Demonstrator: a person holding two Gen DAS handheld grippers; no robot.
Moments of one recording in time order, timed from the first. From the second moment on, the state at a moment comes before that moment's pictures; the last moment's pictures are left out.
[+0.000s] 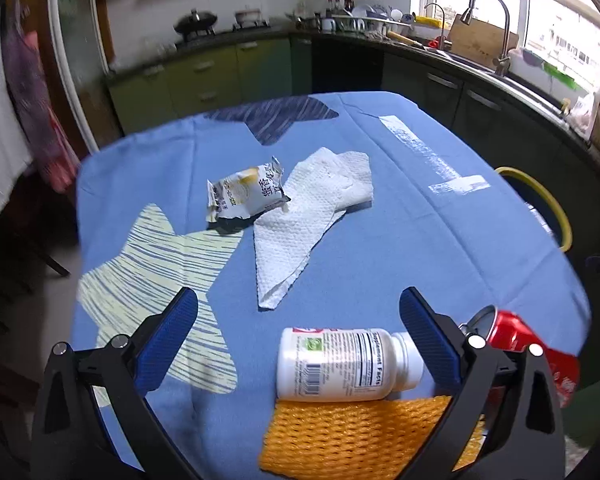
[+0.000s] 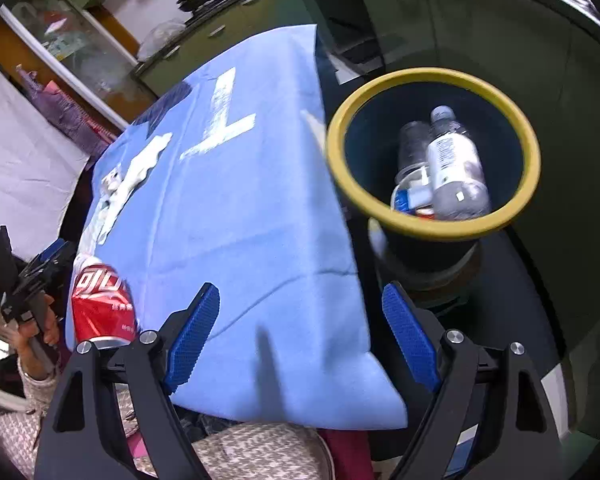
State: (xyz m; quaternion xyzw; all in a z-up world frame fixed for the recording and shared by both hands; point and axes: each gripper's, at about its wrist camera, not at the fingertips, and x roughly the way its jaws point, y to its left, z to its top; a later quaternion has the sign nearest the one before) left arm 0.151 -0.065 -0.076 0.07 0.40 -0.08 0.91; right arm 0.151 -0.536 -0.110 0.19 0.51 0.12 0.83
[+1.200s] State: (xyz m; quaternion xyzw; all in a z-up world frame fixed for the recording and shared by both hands) left arm 0.148 -0.080 -0.107 0.11 0.42 -0.16 0.89; right arm 0.140 -0.512 -0.123 0.20 0.52 0.16 0.82
